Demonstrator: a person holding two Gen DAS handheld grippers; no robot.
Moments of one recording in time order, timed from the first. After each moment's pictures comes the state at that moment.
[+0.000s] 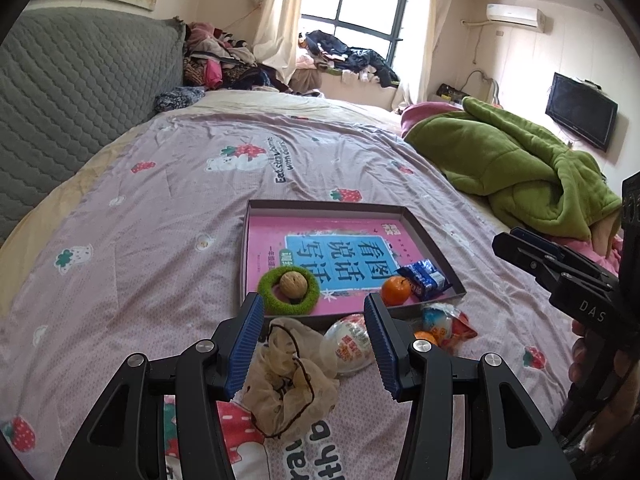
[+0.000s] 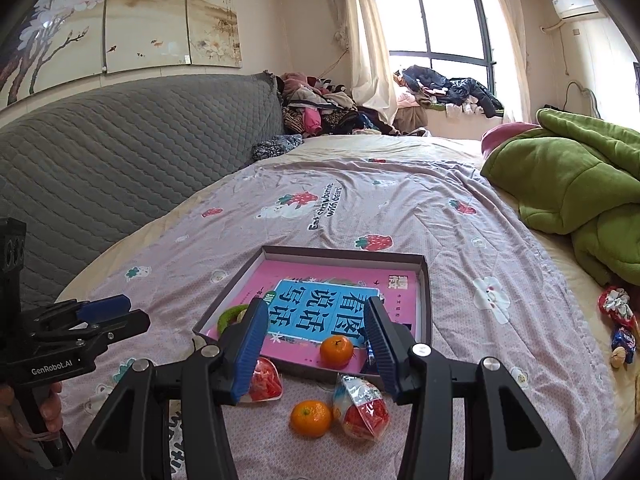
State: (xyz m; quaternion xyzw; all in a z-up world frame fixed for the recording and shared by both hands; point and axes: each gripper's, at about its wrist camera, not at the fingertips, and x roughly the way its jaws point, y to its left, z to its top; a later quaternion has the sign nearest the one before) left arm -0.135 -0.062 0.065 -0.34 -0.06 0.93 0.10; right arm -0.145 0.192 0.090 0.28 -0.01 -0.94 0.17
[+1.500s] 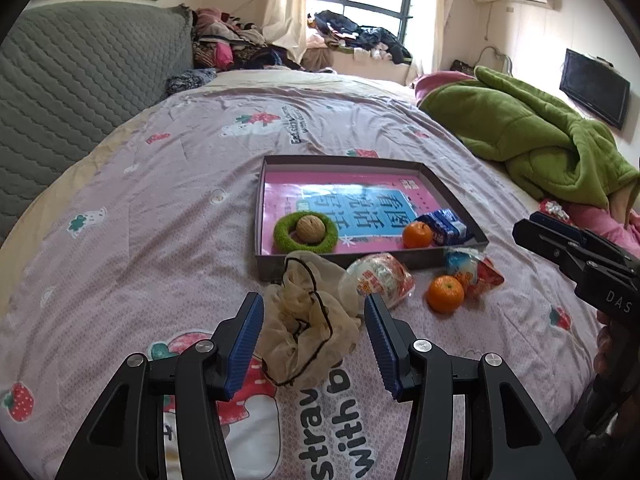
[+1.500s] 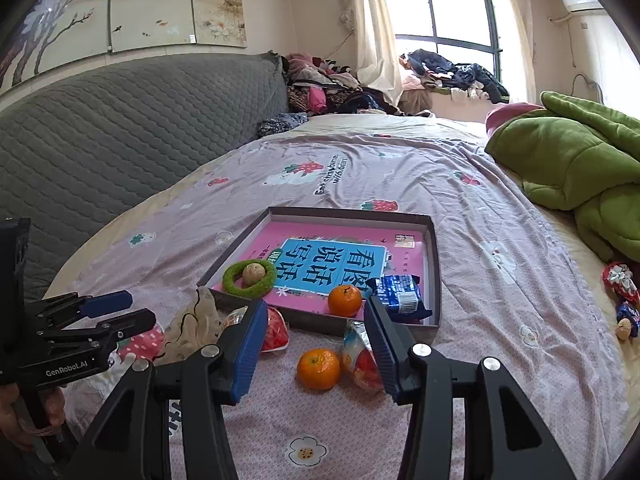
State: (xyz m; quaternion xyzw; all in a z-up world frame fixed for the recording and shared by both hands) left arm -0.110 -0.055 0.025 -0.38 -0.03 0.92 0.07; right arm -0.120 0.188 0.057 0.31 0.00 -0.93 0.18
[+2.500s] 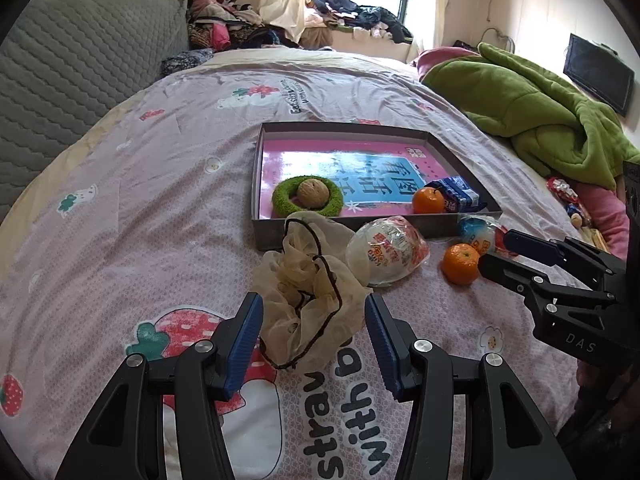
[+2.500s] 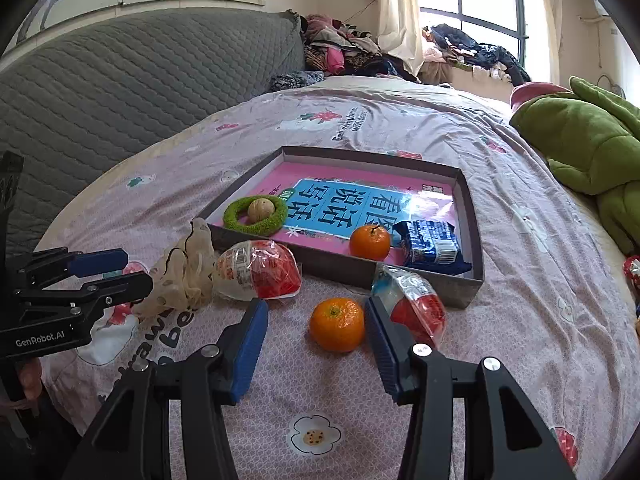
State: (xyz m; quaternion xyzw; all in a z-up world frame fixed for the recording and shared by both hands) left arm -0.118 -0.054 -0.006 -0.41 -0.02 0.91 0.07; right arm -0.129 0.162 0.000 0.37 0.05 -0.91 0.20
